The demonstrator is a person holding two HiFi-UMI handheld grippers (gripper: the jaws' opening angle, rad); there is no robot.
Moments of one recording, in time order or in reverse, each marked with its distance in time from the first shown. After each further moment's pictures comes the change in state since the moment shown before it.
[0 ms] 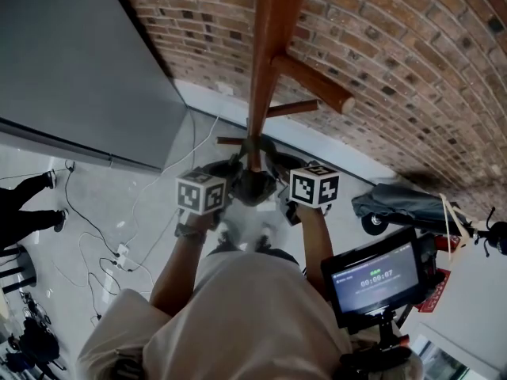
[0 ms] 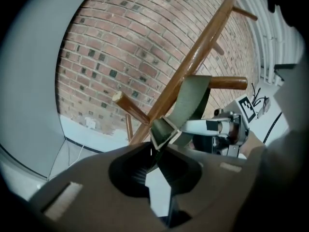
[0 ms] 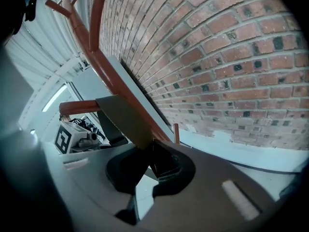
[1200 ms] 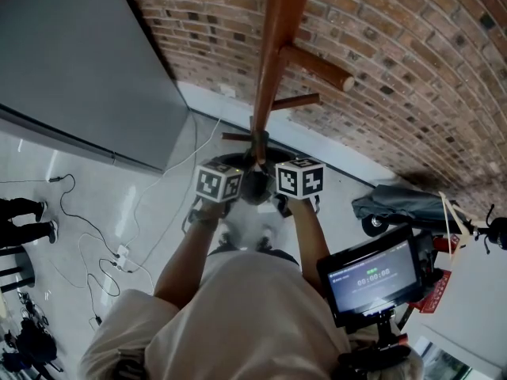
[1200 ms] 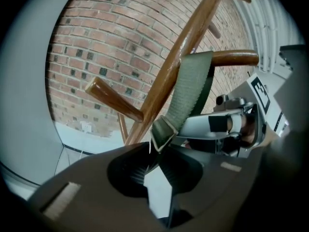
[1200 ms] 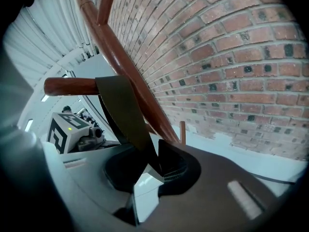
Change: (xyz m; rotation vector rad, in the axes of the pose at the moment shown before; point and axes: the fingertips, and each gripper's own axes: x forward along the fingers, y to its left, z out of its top) left arm 0.032 -0.005 -0.004 0.099 0.030 -0.012; right arm 0.028 0.012 -0.009 -0.082 0.036 -0.031
